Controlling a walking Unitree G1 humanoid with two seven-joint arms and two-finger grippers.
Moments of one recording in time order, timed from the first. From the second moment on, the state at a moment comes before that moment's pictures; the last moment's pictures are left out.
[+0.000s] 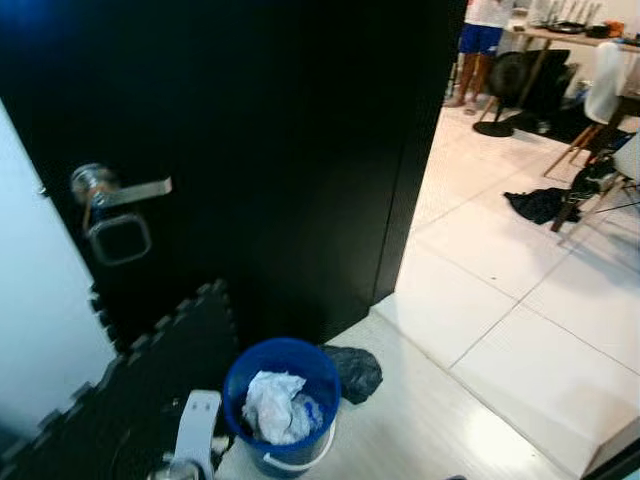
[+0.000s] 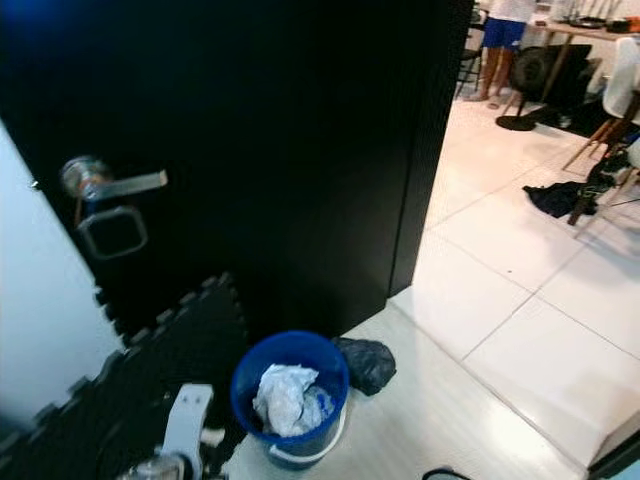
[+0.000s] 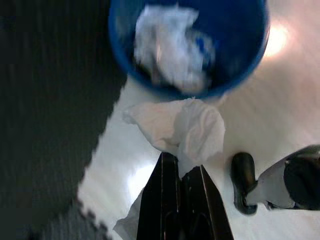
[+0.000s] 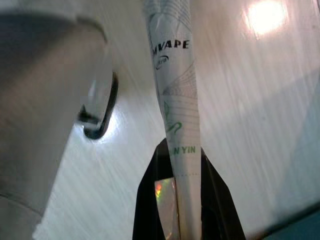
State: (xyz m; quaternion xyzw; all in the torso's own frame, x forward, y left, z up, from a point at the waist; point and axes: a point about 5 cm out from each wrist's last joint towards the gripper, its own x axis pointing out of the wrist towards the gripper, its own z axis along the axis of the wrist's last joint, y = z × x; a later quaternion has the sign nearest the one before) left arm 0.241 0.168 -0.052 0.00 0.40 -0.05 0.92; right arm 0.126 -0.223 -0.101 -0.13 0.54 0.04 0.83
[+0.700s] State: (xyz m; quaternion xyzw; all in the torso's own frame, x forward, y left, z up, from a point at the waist) left arm 0.232 0.146 -0.059 -0.03 0.44 -0.13 0.89; right arm 0.115 -0.228 -0.103 -0.12 0.56 0.03 0.82
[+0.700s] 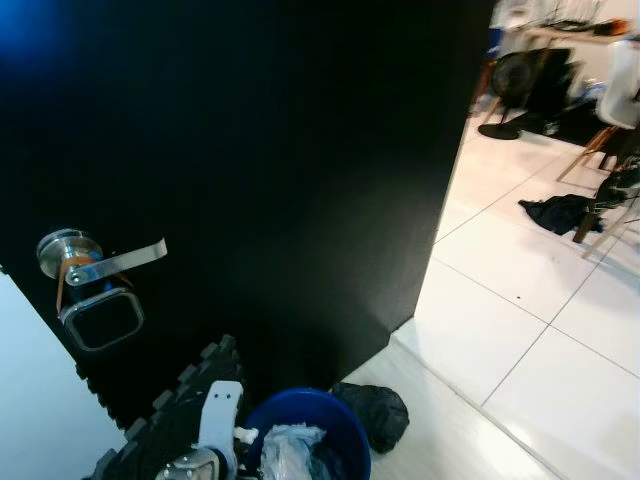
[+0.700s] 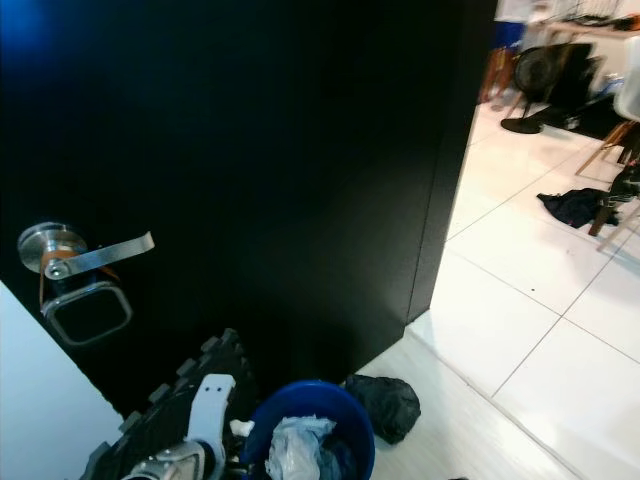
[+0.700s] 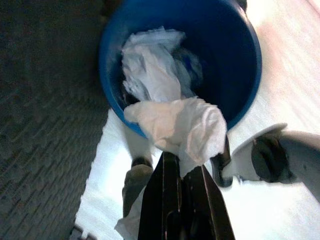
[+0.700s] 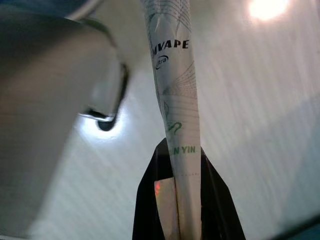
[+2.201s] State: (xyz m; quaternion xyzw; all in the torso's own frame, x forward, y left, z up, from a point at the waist) left arm 0.230 0.154 -0.059 0.06 0.41 -0.14 0.90; right arm 0.268 -0.230 -0.013 -0.10 0.28 0.05 0.95
